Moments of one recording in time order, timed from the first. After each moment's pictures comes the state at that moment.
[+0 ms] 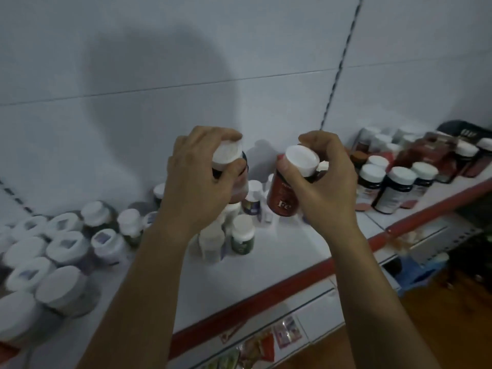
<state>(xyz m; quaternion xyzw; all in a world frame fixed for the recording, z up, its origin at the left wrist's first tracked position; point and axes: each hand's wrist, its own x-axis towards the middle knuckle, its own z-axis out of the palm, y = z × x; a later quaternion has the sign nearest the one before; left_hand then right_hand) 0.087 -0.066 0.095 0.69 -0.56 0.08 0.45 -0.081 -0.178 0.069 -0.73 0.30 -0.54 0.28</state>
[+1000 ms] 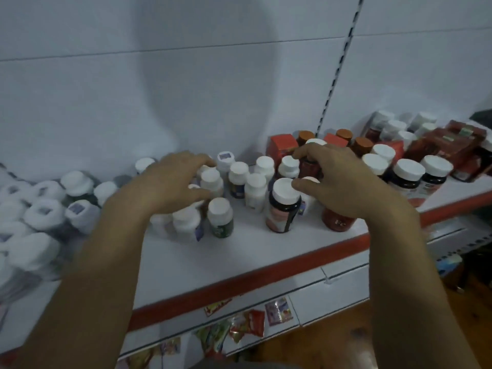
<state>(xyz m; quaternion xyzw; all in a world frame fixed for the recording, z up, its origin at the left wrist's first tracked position) 0.106 -0.097 0.058 0.81 -0.58 -0.09 0.10 -0.152 -0.264 0.077 -0.93 0.32 -0.10 0.16</state>
